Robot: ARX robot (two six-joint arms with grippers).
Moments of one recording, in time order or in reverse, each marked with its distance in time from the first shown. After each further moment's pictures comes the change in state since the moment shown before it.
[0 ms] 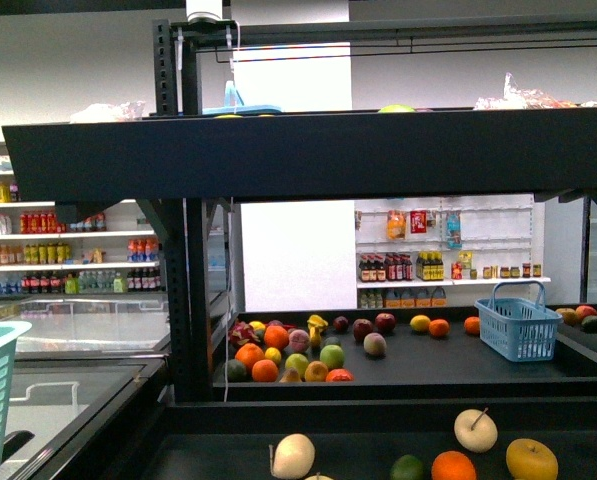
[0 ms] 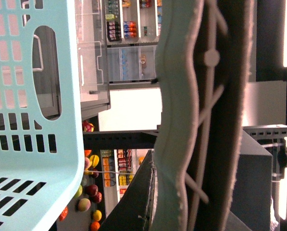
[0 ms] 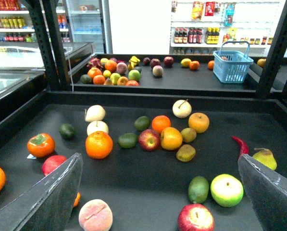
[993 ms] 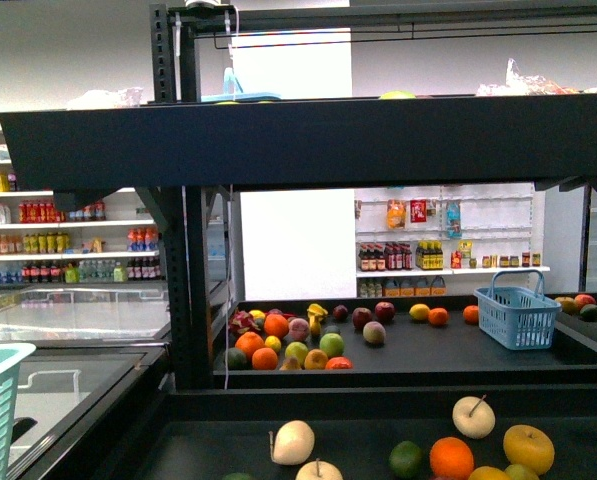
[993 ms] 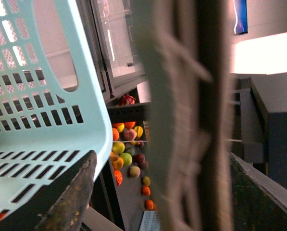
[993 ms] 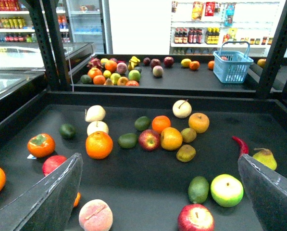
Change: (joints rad) left arm 0.029 -0.001 -0.077 -0.056 0.188 0.207; right arm 0.000 0.000 0.000 0.000 0.000 0.000
